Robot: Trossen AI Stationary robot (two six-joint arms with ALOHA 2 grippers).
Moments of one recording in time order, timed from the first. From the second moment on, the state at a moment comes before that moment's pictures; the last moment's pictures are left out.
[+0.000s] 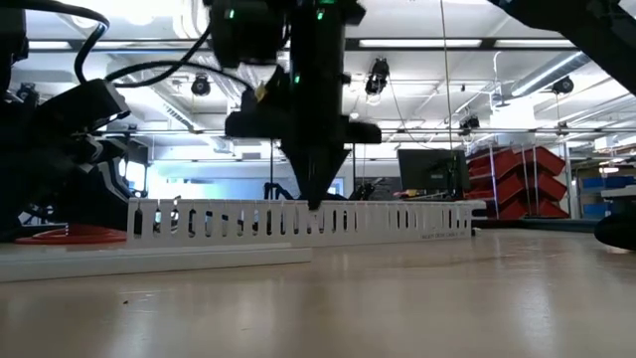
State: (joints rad) left arm -0.66 1.49 0.39 0.09 -0.85 -0.61; right arm 0.09 2.45 2.15 -1.26 0.19 0.79
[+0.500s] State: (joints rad) left arm -0.66 1.49 0.39 0.10 -0.85 -0.61; right arm 0.11 2.39 2.06 -1.18 0.20 0.75
